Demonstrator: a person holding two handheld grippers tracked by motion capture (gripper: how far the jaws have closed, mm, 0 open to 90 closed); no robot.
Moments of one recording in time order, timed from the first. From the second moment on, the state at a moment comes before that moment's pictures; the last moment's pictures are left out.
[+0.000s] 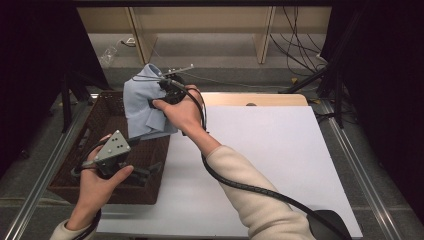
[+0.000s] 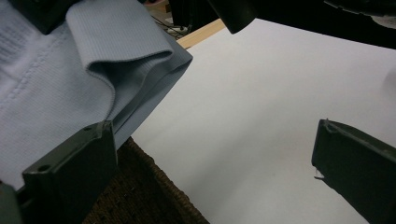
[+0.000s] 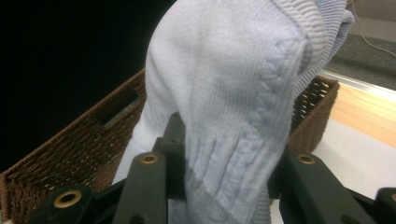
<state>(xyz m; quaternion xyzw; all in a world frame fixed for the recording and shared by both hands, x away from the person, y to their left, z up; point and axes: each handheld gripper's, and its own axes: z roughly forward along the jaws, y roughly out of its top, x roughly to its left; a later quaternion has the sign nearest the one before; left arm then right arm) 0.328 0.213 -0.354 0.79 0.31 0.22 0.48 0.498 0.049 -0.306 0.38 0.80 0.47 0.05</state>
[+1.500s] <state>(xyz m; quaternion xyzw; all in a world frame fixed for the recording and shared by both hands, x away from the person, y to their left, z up) 0.328 0.217 -0.353 0.79 0.31 0.22 0.48 0.509 0.096 -0.324 0.36 0.81 0.46 0.01</state>
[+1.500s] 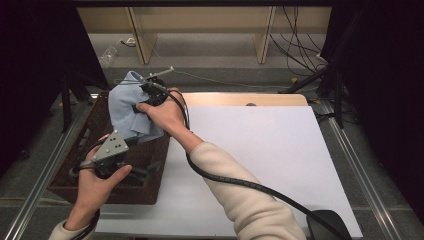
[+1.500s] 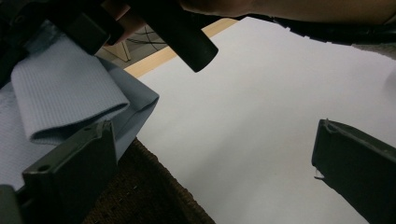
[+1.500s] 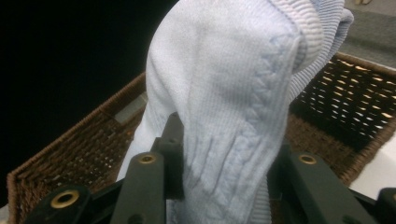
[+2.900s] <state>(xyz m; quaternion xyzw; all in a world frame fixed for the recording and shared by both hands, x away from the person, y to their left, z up) 0.332 0.215 -0.364 0.78 0.33 0.22 0.48 0.435 -0.213 -0.391 0.38 0.76 0.48 0.19</state>
